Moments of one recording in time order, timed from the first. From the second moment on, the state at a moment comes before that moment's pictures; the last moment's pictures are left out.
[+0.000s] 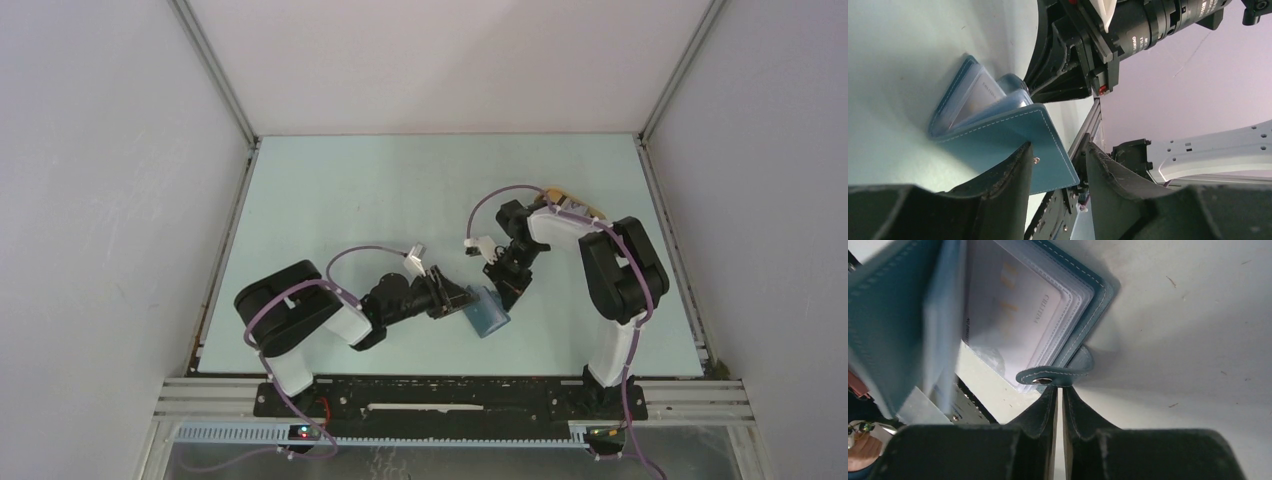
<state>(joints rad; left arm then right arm) -0.90 1.72 0.36 1.16 0.20 -1.24 0.44 1.88 1.17 -0.96 -0.48 -0.55</state>
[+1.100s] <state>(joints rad) -0.91 1.74 0.62 0.62 0.08 -0.98 0.48 1.61 1.08 -0.76 -0.52 -0.43</state>
